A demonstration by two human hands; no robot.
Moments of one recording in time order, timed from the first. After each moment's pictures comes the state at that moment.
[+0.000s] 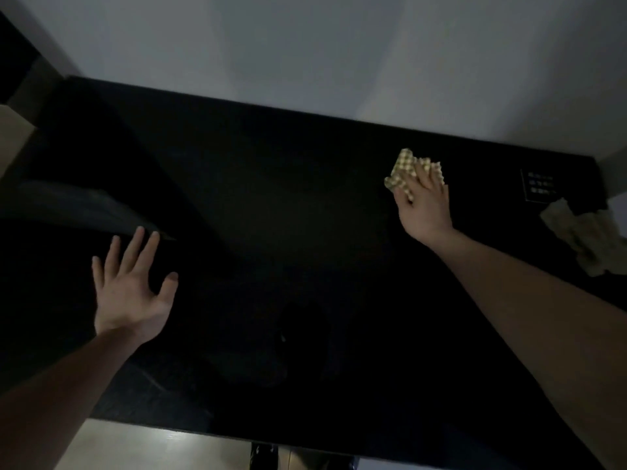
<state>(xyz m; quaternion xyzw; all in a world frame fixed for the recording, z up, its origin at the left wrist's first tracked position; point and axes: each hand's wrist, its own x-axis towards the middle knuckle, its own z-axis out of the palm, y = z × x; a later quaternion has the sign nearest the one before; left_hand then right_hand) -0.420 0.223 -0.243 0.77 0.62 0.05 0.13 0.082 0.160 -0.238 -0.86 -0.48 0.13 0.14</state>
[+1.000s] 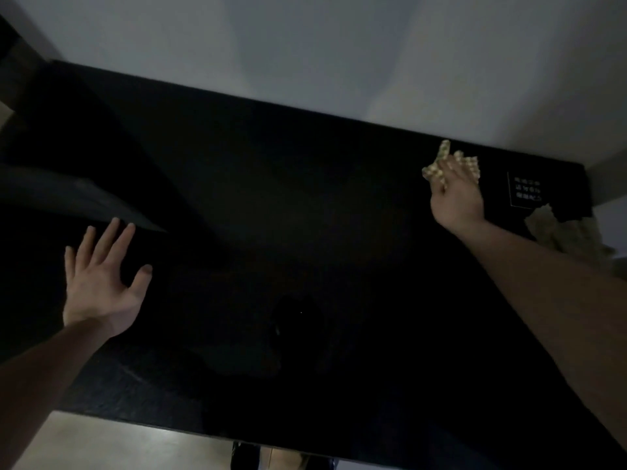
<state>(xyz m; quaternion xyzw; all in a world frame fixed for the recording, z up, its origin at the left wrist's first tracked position) -0.418 0.223 -0.243 0.77 0.62 0.05 0.12 0.178 0.148 -0.241 -0.86 -0.48 0.10 0.13</state>
